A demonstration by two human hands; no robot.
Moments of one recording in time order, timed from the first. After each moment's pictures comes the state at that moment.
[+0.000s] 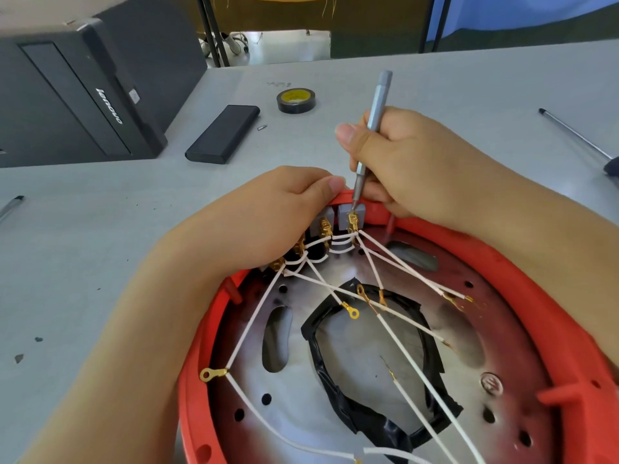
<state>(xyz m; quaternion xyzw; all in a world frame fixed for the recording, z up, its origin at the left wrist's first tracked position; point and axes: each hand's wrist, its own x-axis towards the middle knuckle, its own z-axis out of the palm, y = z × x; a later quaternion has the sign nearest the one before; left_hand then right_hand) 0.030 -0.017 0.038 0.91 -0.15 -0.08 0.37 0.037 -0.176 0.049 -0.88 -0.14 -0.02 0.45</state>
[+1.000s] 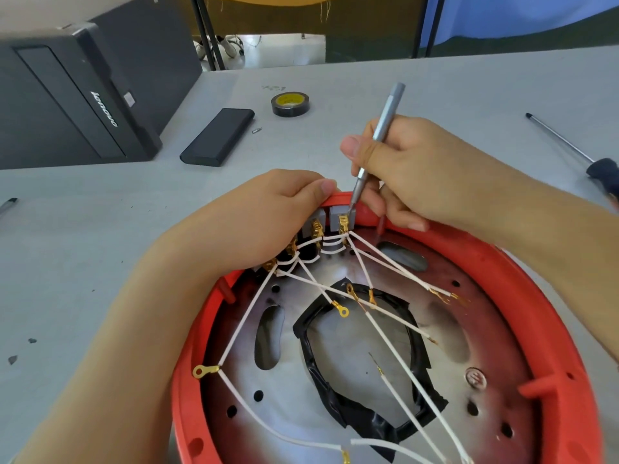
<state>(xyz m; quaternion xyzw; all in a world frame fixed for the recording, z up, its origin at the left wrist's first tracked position) 0.029 -0.017 0.038 0.92 -0.16 -0.07 0.34 0.029 -0.186 0.052 -0.87 -0.13 0.02 0.48</state>
